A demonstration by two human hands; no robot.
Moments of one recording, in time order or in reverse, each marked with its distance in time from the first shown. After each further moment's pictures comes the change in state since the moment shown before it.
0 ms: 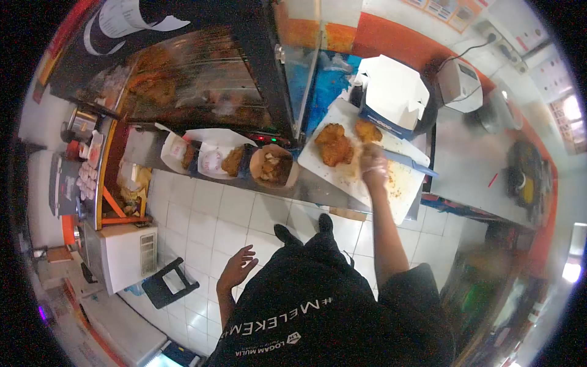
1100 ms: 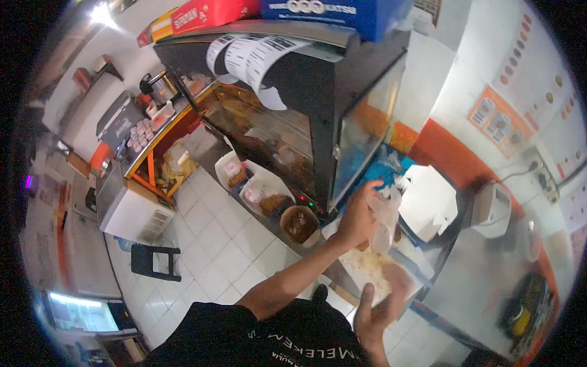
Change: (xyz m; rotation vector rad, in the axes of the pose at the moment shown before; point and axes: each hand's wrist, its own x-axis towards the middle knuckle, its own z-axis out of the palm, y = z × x) left_hand 0.180 0.407 0.069 -0.409 0.628 0.983; right_hand -0.012 -0.241 -0.224 0.291 -0.031 -0.275
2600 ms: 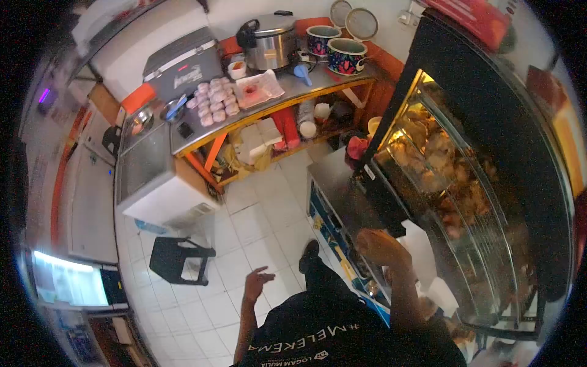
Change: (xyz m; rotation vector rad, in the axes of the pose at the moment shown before) left_hand -0.286 -0.280 -0.883 -0.165 0.663 -0.813; right_hand 0.151 -0.303 0.768 -0.246 -1.457 -0.288
